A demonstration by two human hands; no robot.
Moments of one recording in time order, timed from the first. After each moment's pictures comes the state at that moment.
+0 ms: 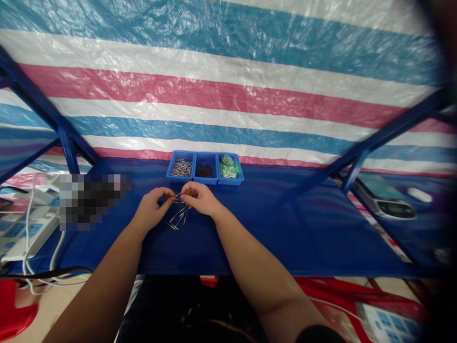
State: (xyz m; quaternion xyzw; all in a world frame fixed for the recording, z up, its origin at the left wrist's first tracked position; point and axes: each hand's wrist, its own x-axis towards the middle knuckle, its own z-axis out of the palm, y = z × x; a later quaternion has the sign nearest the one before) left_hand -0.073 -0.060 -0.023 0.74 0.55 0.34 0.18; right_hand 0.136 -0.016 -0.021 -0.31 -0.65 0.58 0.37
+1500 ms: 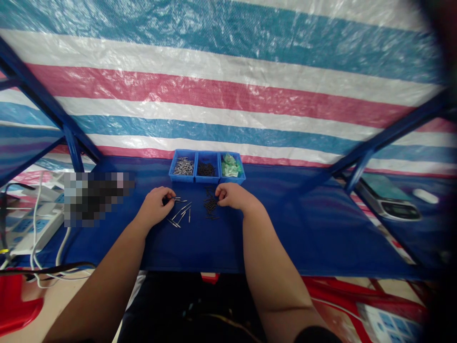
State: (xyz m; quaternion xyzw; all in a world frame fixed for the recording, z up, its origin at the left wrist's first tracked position) left_hand -0.080 -0.051 -0.036 0.77 0.56 0.27 0.14; right_hand 0.240 0.000 -0.003 -0.53 -0.75 0.38 0.10
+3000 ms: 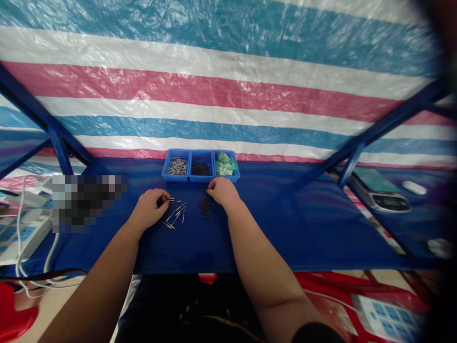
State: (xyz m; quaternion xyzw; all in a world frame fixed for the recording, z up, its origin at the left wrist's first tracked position) left_hand -0.080 -0.050 -0.037 0.78 0.56 0.24 0.14; right_hand 0.205 0.004 -0.008 -0.66 -0.71 0.20 0.13
